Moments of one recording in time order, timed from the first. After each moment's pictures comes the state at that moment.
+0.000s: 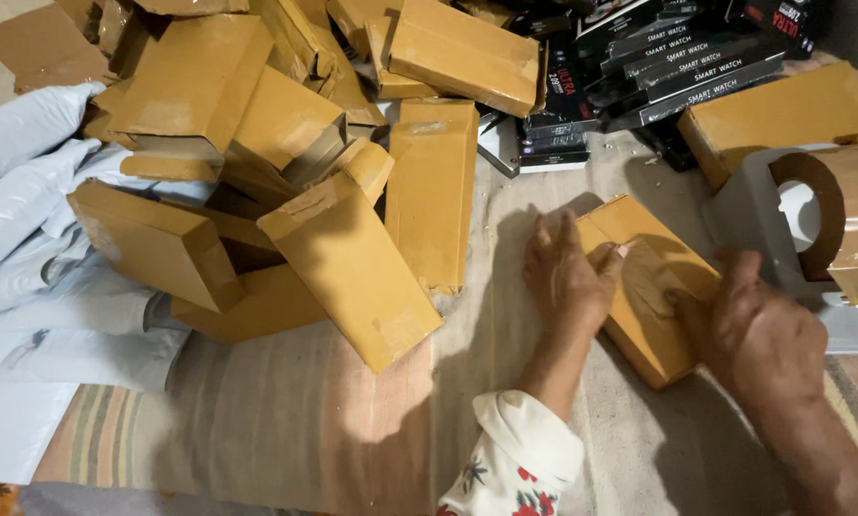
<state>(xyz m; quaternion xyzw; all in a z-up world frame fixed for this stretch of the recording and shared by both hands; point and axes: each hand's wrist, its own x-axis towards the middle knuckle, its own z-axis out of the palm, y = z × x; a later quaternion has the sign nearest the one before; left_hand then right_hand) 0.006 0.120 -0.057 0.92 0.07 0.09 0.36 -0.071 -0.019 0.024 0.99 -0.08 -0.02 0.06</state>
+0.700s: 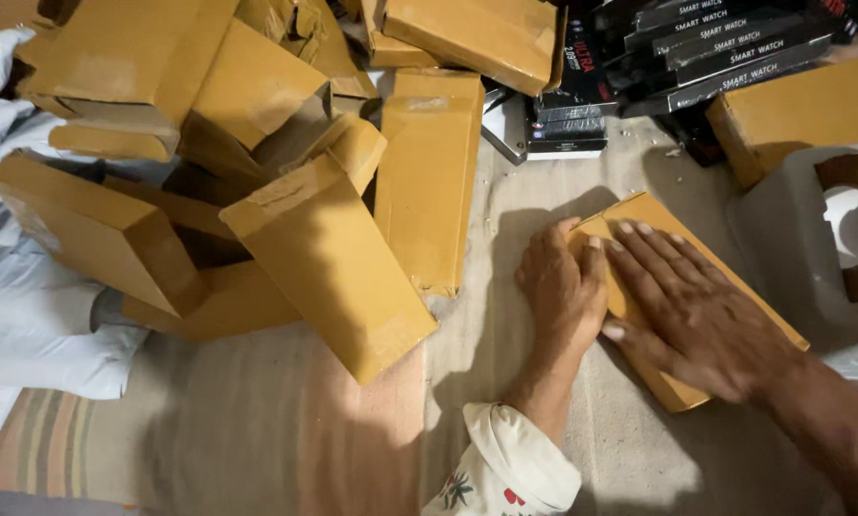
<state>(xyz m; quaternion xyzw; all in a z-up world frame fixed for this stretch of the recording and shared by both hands) 0.009 0.134 -0.093 0.84 0.06 0.21 0.49 -0.008 -0.024 -0.034 0.92 0.38 0.07 -0.04</state>
